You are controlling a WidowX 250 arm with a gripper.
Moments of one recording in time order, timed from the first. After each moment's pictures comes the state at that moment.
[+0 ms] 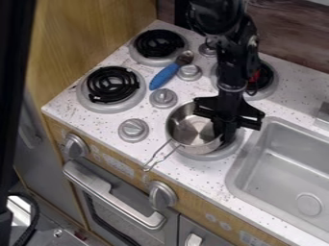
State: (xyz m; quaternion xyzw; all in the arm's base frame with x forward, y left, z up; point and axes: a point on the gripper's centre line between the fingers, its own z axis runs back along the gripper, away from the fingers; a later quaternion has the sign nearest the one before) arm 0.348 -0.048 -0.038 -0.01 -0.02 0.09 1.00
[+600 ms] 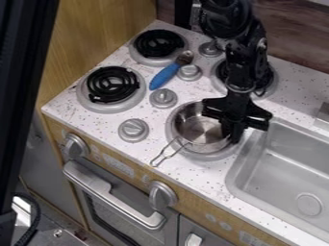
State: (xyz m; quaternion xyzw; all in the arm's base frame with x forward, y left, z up) arm 0.359 -0.060 -0.041 -0.02 -0.02 0.10 0.99
